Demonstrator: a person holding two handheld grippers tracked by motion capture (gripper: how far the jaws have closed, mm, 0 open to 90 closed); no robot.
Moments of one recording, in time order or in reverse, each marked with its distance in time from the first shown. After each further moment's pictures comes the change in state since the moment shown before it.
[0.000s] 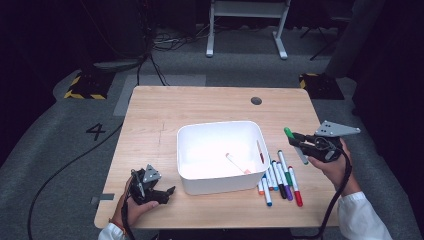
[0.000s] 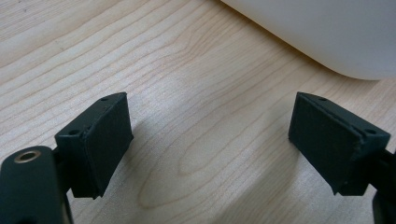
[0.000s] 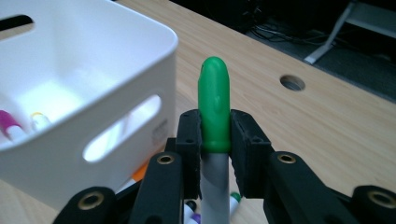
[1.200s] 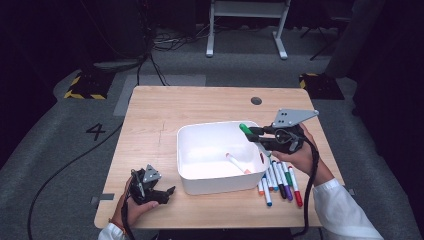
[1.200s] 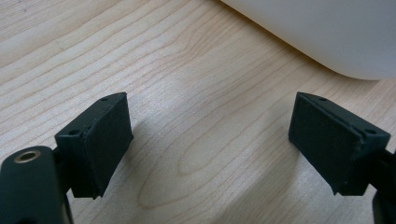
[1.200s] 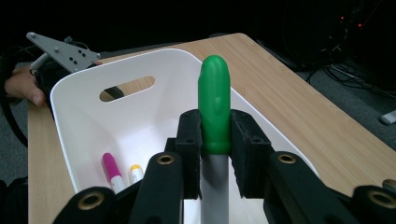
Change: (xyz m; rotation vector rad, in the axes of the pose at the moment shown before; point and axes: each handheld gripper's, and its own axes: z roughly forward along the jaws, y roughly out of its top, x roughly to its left) left arm 0.000 0.000 0.000 0.000 0.001 0.004; right arm 0.081 0.093 0.039 -0.018 0.257 -0.199
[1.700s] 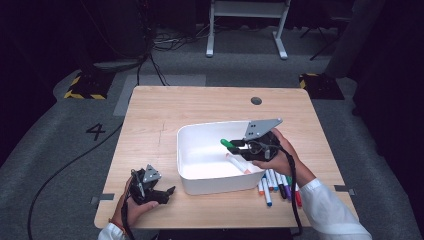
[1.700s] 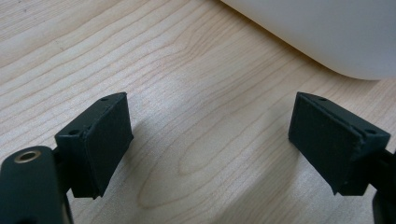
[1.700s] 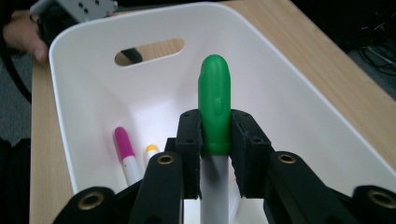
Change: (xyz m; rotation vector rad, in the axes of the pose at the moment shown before) left arm 0.000 0.000 0.000 0.000 -0.001 -0.003; right arm 0.023 -0.004 0.053 0.157 0.085 -0.099
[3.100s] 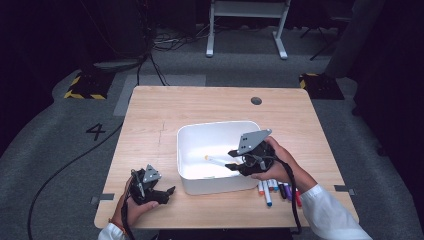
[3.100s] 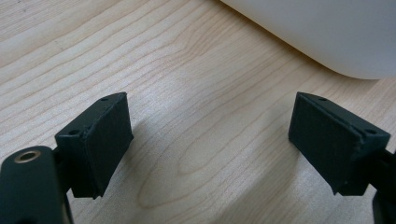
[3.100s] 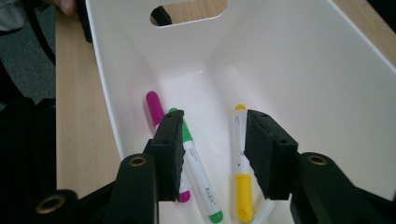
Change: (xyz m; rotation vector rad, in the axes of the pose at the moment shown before) left arm 0.000 0.000 0.000 0.000 -0.002 0.006; right arm 0.020 -0.005 0.006 0.093 0.062 -0.060
